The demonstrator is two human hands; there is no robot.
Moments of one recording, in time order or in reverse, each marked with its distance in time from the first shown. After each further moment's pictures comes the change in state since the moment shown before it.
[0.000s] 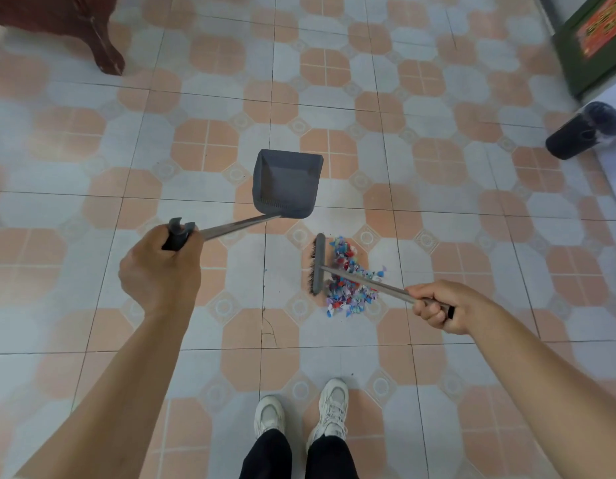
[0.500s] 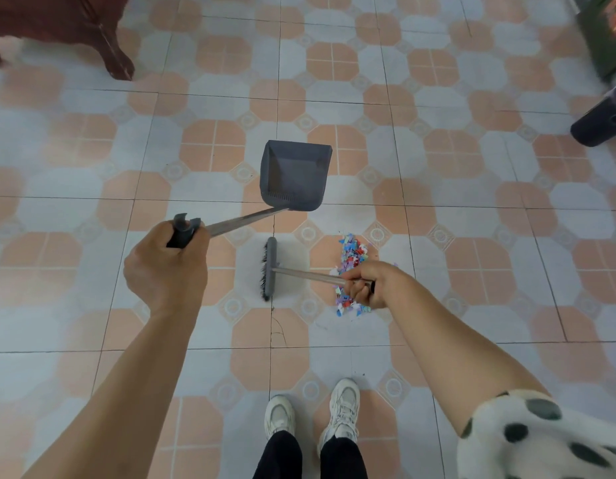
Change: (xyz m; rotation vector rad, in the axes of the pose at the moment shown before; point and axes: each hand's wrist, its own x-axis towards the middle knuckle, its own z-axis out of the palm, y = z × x) left_hand -0.009 0.016 0.013 -0.011 0.014 0.018; right_hand 0.046 -0.032 0.104 -0.025 -0.230 0.130
